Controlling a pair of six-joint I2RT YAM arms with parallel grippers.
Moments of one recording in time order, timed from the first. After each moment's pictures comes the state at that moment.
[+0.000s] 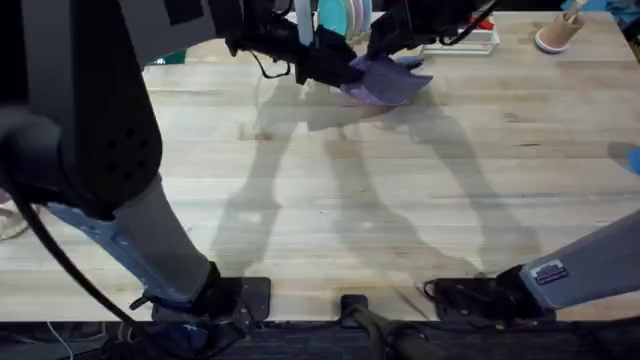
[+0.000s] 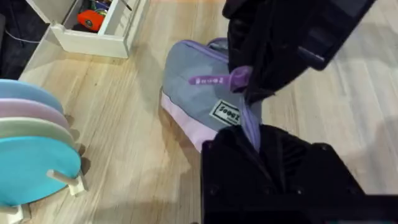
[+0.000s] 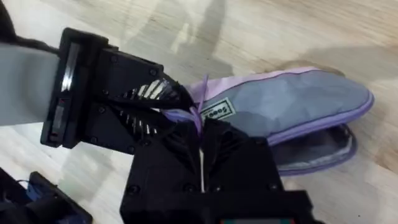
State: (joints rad) left arm -0.21 1.93 1.41 -0.55 1.05 0.93; right arm 0.27 1.79 1.64 -0.91 -0.36 0.07
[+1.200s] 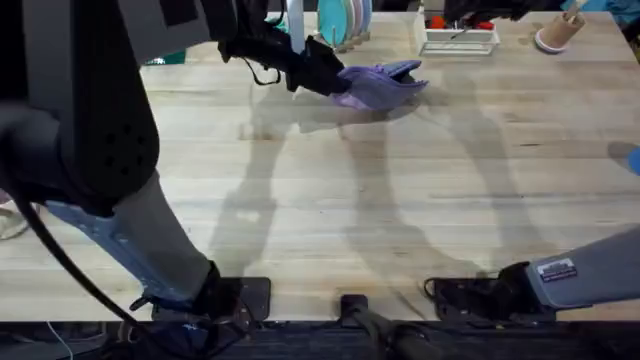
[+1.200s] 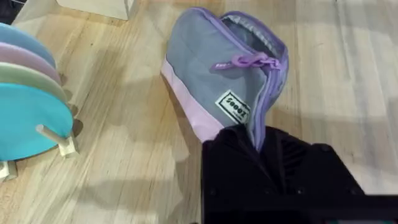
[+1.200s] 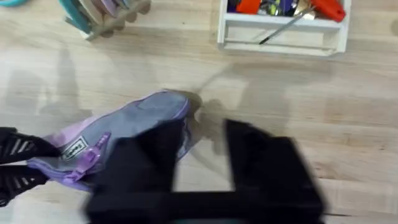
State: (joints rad) left arm -0.19 1.93 1.39 -0.60 0.99 0.93; right arm 0.09 1.73 1.66 -0.88 -0.03 0.08
